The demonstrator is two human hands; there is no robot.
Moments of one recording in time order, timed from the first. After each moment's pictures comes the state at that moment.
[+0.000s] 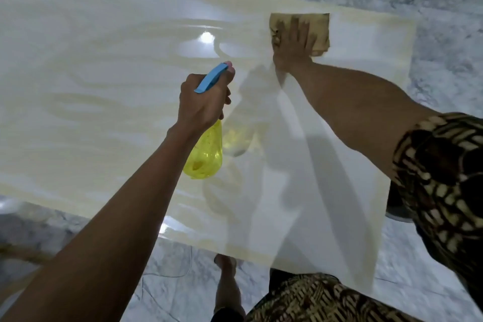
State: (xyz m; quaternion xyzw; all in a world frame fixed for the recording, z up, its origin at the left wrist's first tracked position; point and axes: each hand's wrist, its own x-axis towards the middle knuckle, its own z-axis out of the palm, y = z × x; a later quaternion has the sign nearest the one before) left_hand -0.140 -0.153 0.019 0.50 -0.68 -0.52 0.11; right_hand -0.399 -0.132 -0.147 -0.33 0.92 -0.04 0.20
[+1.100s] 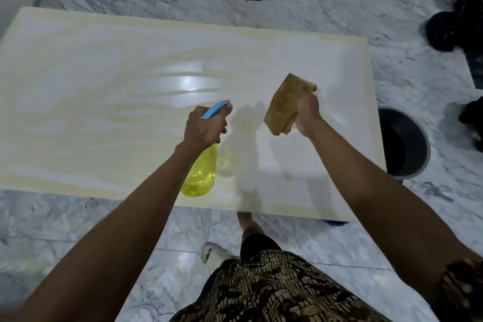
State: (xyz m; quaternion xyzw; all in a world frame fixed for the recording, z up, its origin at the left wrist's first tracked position) left_hand 0.064 -0.157 0.057 0.43 -0.71 -0.55 0.07; right_hand -0.142 -0.007 0.015 0.09 0.71 -0.63 0.31
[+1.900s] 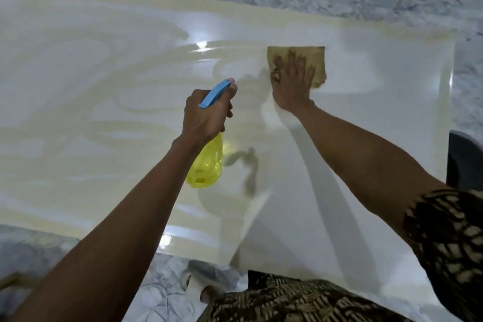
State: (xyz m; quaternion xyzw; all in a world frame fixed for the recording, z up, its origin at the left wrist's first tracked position) left_hand -0.060 -0.288 0.000 0.48 -0.69 -0.53 0.07; right_hand -0.277 -0.198 -0.158 -0.34 0.92 -0.06 0.18
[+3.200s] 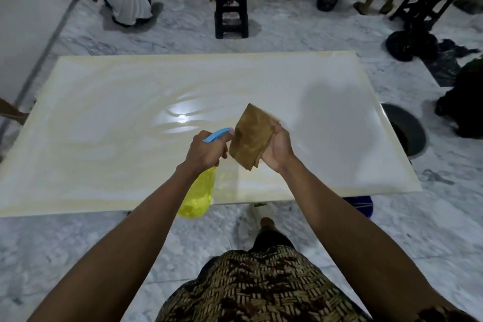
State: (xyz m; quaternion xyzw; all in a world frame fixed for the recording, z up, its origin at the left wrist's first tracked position) left_hand 0.217 -0.246 0.067 0.35 -0.77 -0.53 0.02; right_hand 0.104 -0.090 0.050 0.06 0.49 -0.78 0.39
